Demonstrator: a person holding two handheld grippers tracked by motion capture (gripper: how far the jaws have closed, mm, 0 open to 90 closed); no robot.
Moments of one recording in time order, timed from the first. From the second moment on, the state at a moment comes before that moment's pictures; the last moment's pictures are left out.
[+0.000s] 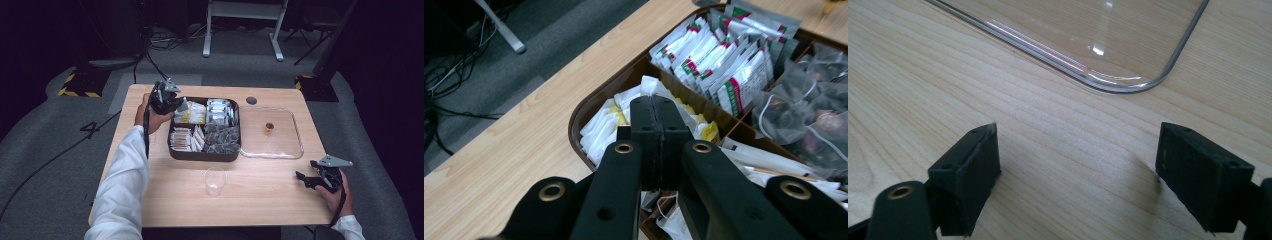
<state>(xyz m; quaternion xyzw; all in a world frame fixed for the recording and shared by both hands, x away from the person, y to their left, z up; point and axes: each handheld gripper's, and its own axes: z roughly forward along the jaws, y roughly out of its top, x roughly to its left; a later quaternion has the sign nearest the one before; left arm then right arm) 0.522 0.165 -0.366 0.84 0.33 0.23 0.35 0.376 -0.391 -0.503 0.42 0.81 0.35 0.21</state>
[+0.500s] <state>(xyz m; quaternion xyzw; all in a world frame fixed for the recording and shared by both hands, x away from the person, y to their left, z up) 0.497 0.169 -0.344 0.84 0.30 0.23 0.39 0.376 -0.391 -0.503 0.42 0.81 0.35 0.21</state>
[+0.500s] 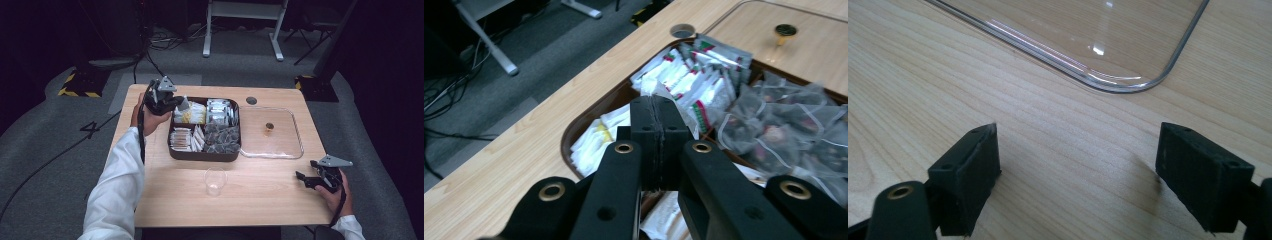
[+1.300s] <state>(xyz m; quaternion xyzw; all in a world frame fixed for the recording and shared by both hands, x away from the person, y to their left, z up) 0.435 0.160 -0.338 0.84 0.24 0.19 0.45 0.377 -0.392 -0.504 0.42 0.81 0.35 0.21</state>
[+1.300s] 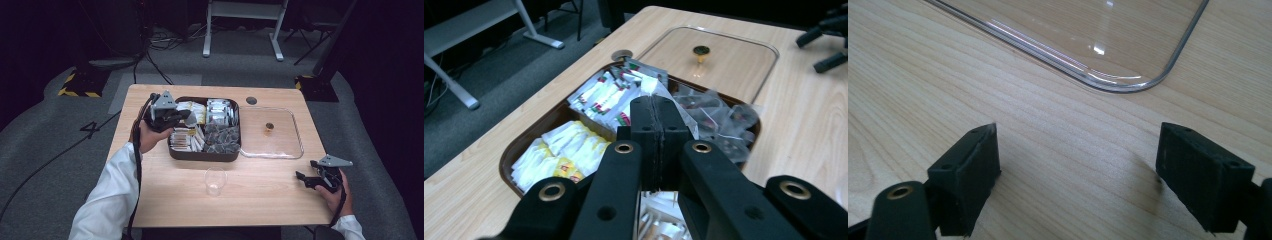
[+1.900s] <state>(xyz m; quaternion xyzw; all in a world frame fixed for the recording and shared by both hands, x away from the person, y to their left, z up) 0.388 0.142 -0.341 0.85 0.19 0.15 0.48 0.377 -0.392 -0.504 0.42 0.81 0.35 0.21</state>
